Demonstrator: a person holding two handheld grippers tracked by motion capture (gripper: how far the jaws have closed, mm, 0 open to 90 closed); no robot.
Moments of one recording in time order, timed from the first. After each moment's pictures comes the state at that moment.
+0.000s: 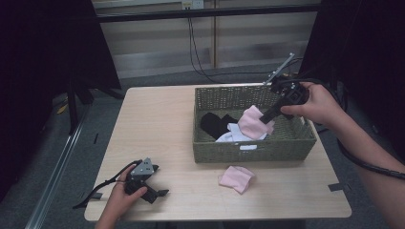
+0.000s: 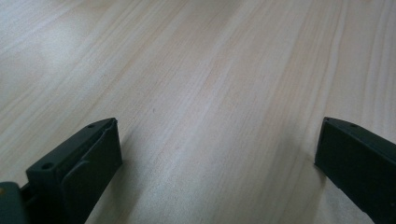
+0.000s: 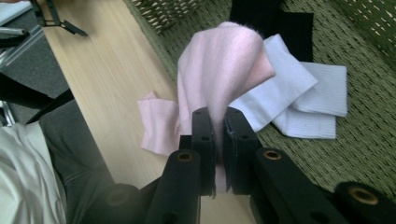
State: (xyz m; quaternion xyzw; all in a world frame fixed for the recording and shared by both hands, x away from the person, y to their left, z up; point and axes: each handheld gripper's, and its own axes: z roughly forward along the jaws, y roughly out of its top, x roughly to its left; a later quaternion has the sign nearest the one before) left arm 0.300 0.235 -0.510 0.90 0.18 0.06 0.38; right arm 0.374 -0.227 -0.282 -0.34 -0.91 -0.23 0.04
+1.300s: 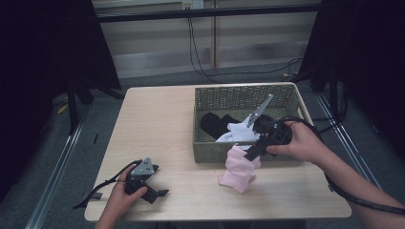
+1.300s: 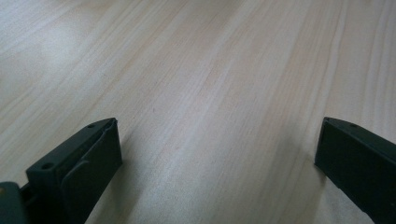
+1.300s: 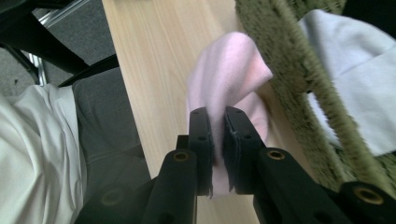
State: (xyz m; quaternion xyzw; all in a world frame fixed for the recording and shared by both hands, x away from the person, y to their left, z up) left arm 0.300 0.234 -0.510 0.90 0.18 0.06 0.38; right arm 0.316 -0.179 -0.345 -0.25 -0.93 -0.25 0.09
